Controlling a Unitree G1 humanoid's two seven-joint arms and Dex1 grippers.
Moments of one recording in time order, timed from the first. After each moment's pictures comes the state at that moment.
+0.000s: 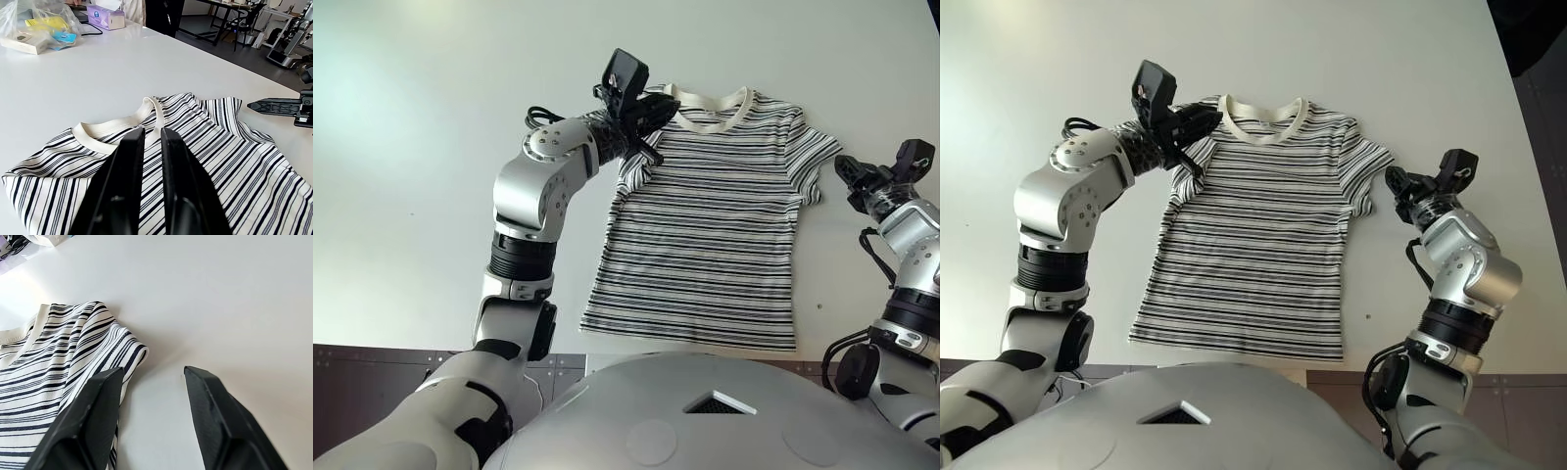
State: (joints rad) left arm -0.41 0.21 -0.15 -0.09 -0.30 0.75 -0.52; right arm -0.15 -0.35 -0.46 0.06 0.40 0.81 0.32
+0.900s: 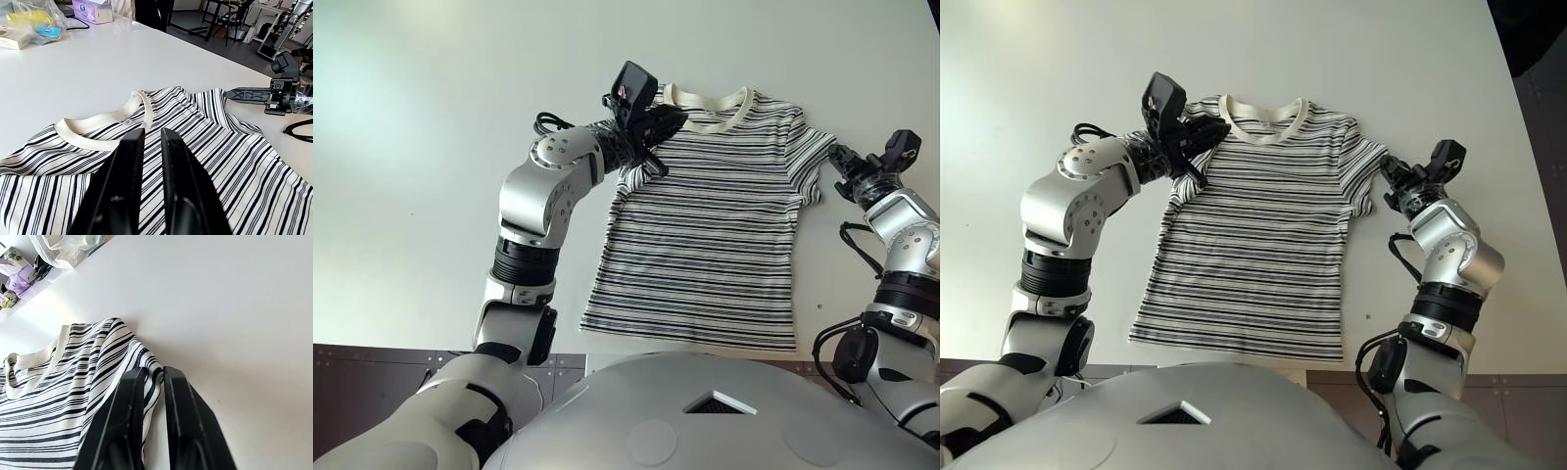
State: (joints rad) left arm -0.40 0.21 -0.18 -0.10 -0.31 0.75 -0.53; right arm -0.23 -0.34 -0.45 0.25 0.50 0.69 0.34
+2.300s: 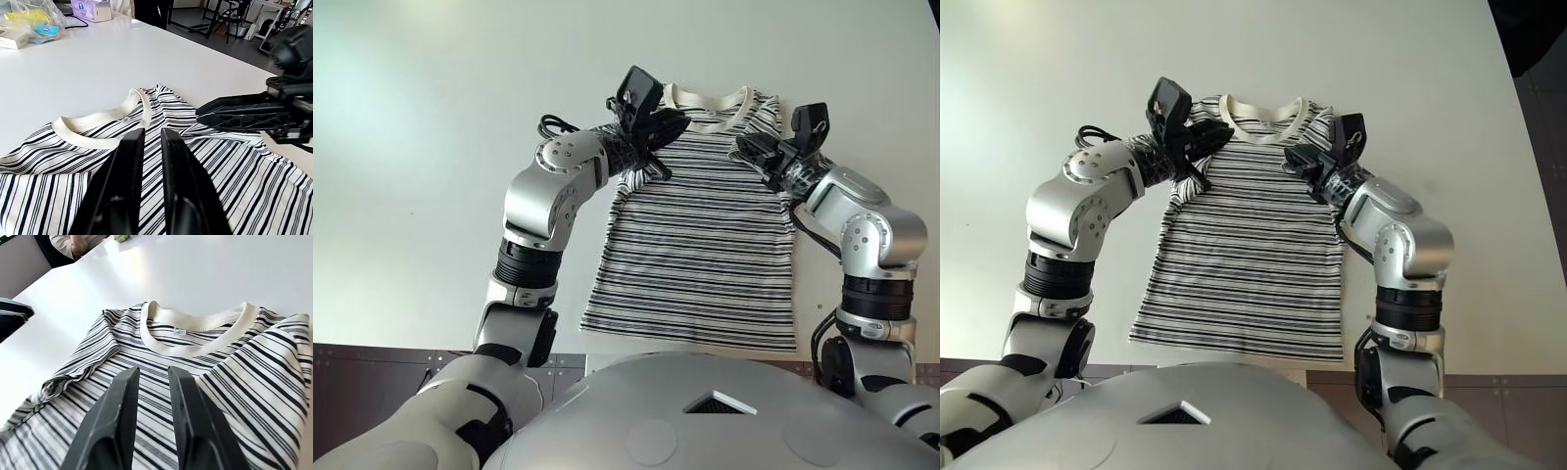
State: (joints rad) left arm -0.38 0.21 -0.20 -0.11 -0.30 0.73 -0.51; right arm -0.17 -0.33 -0.07 -0.24 0.50 0.86 0.42
